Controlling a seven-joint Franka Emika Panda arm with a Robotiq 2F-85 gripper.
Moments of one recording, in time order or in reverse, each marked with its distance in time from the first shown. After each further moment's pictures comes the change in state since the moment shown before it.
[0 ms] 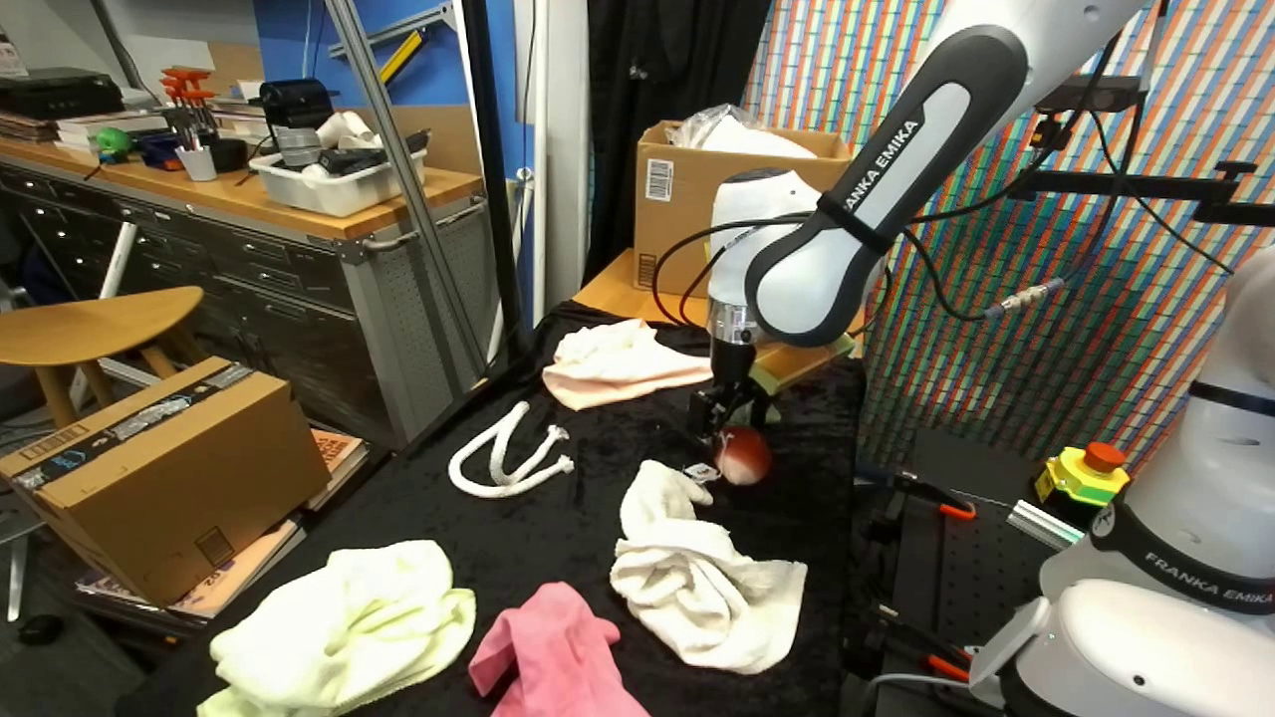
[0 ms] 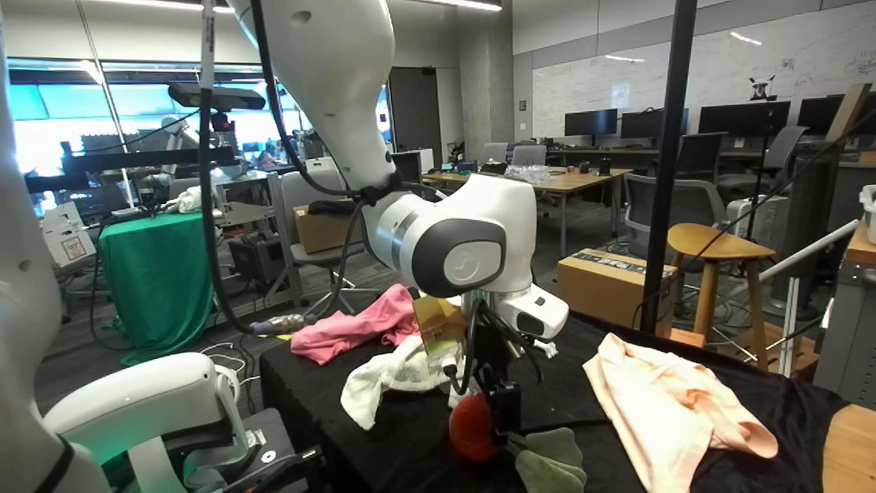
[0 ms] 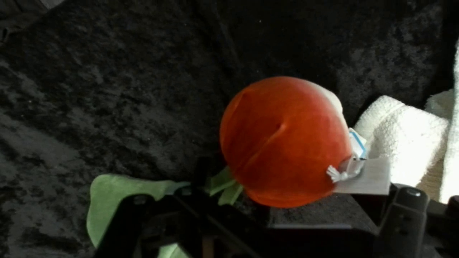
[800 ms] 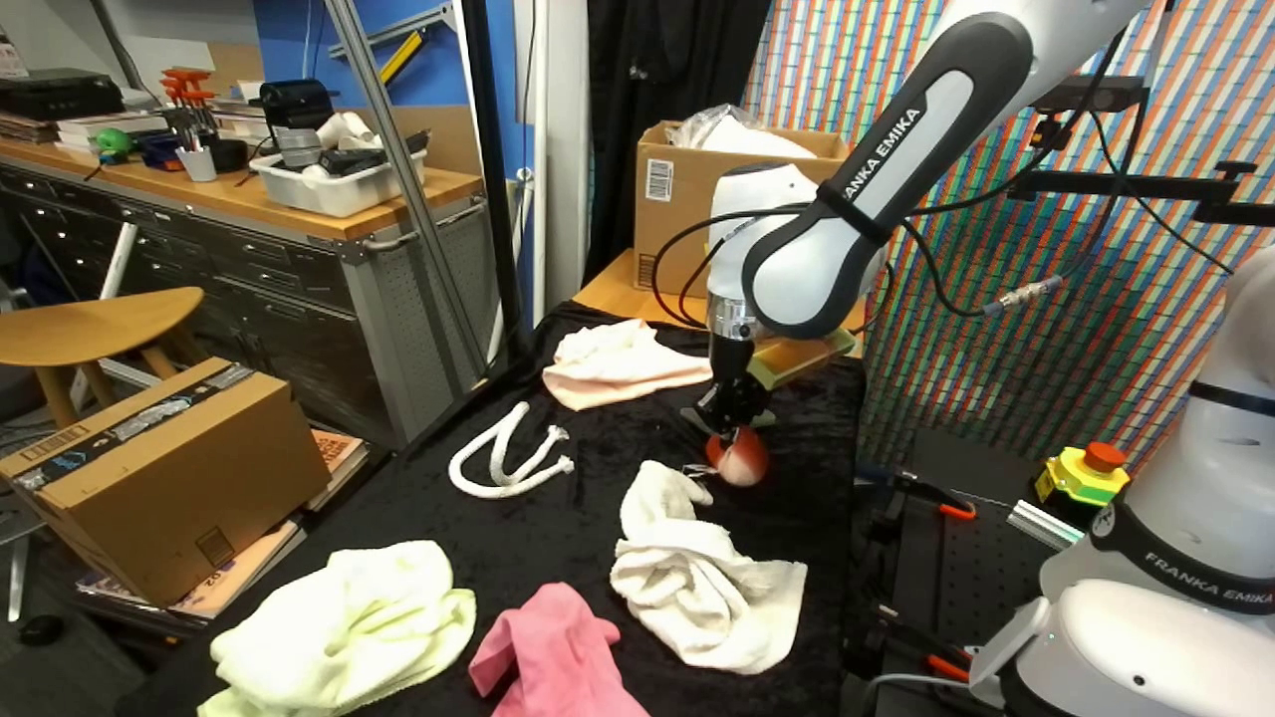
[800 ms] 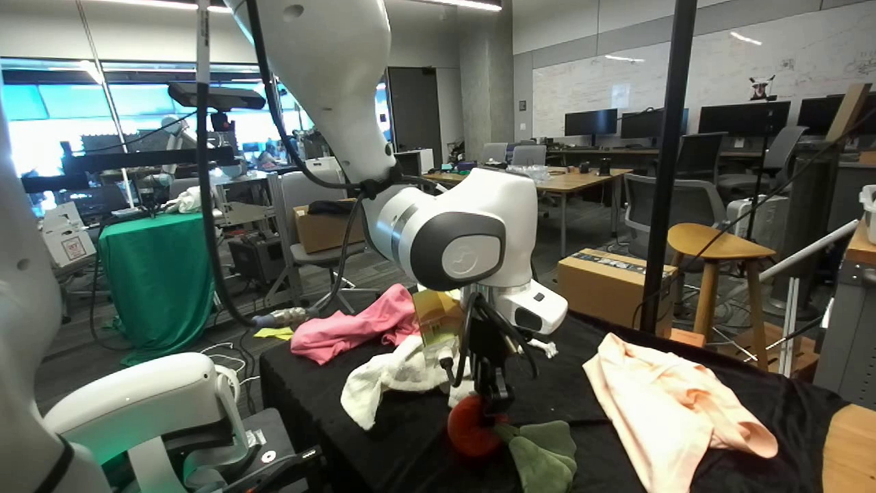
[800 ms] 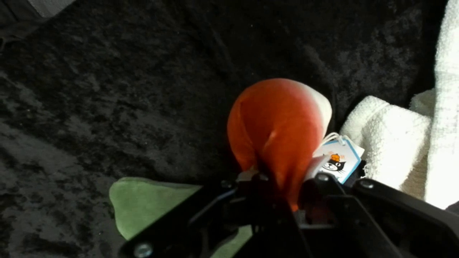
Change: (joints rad) arm 0.000 -0.016 0.006 0.004 0.031 -0.028 0.002
